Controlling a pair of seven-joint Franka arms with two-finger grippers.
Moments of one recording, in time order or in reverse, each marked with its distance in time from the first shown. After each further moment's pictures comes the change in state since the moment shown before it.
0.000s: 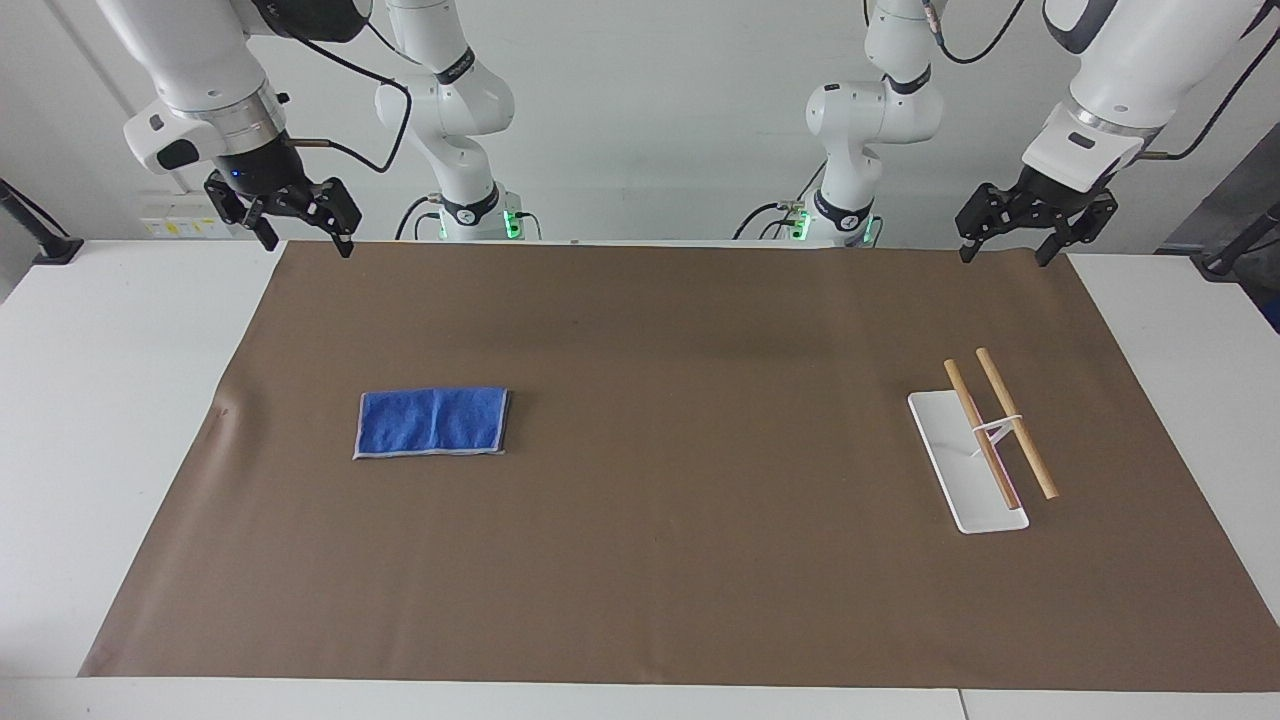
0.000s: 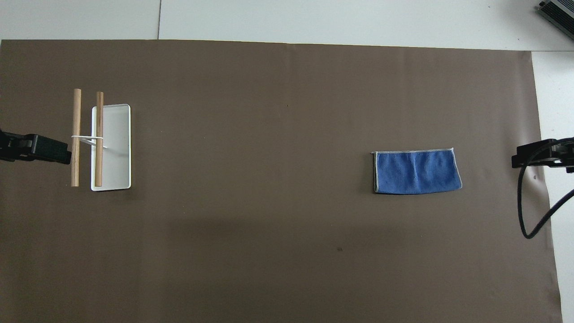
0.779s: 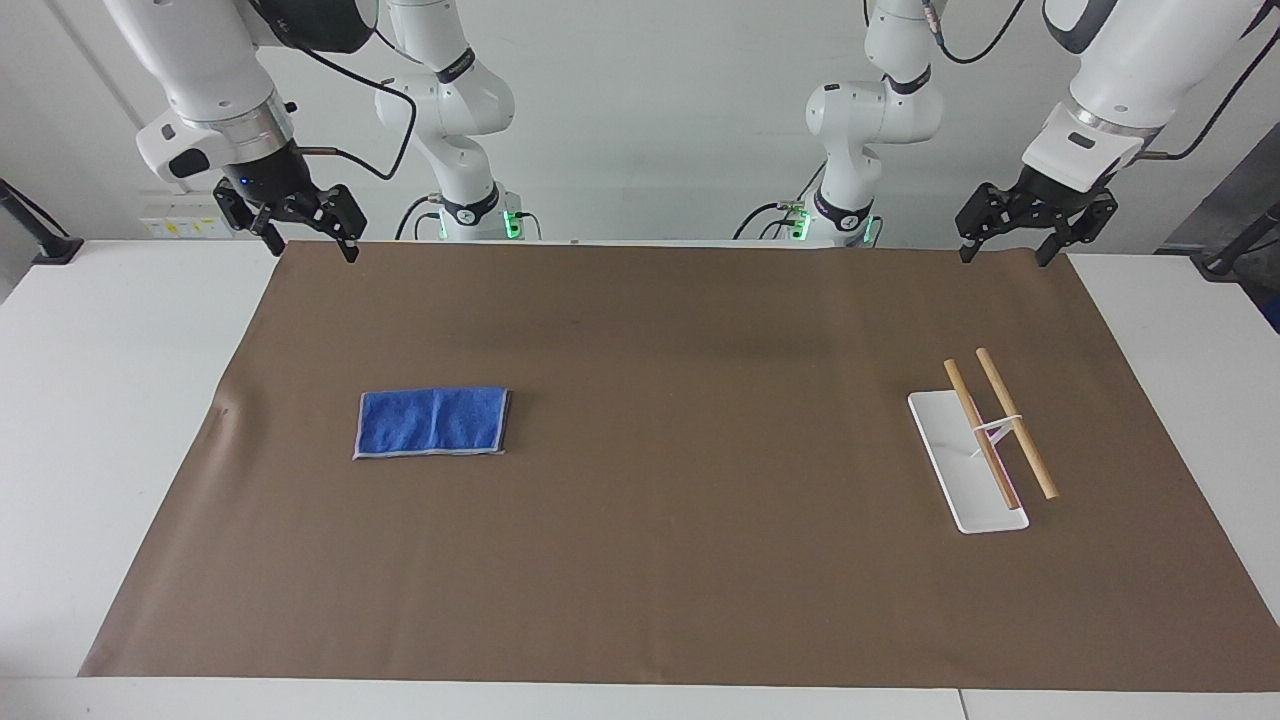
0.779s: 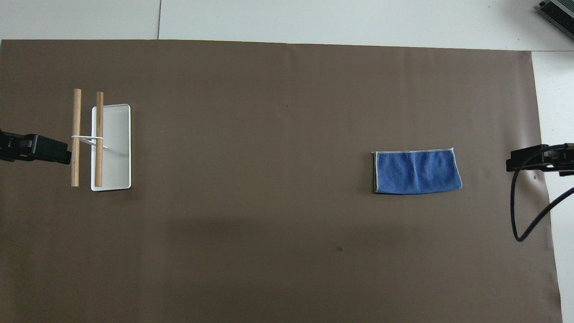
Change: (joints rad) left arm 0.000 0.000 0.000 0.000 0.000 0.000 0.000; right arm 0.000 -0.032 0.000 -0.076 0.000 0.056 0.000
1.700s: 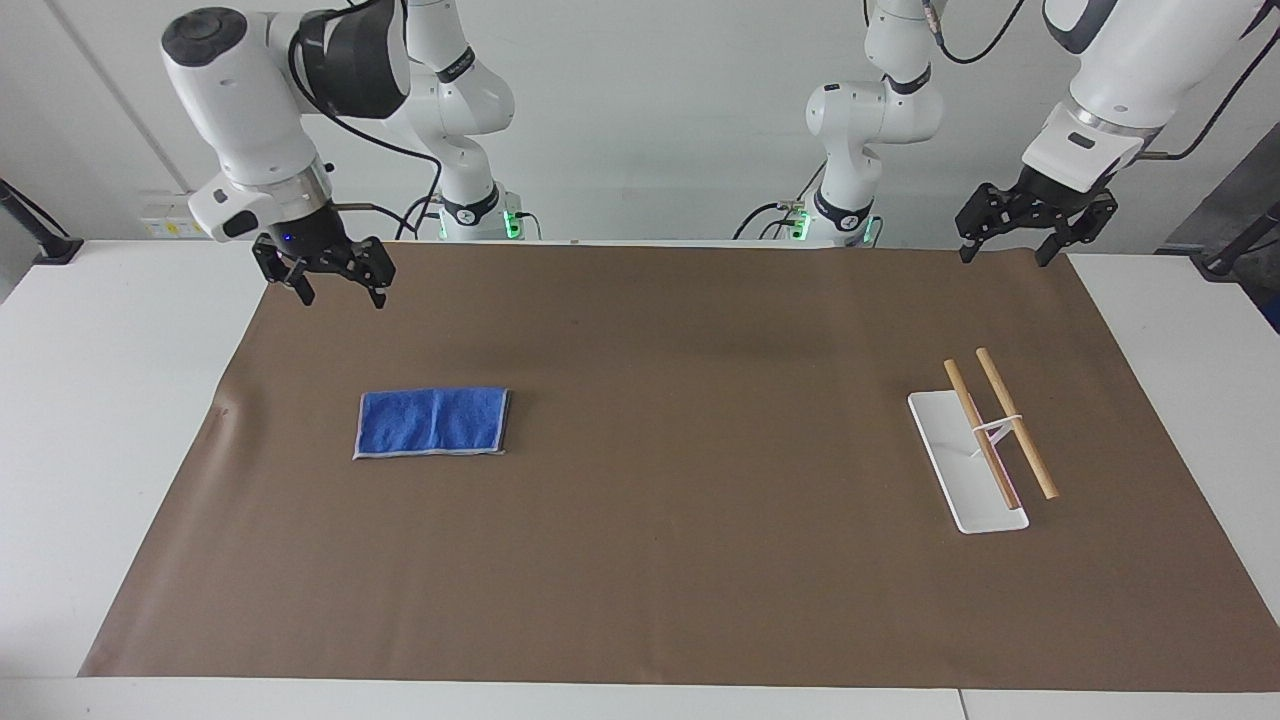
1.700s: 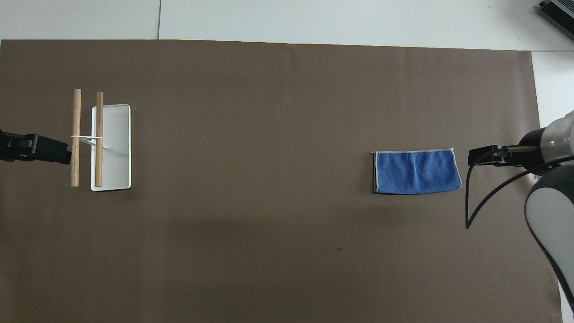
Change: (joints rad) left arm 0.000 0.000 0.000 0.000 0.000 0.000 0.000; right arm 0.052 0.022 0.004 -0.223 0.001 0.296 -0.022
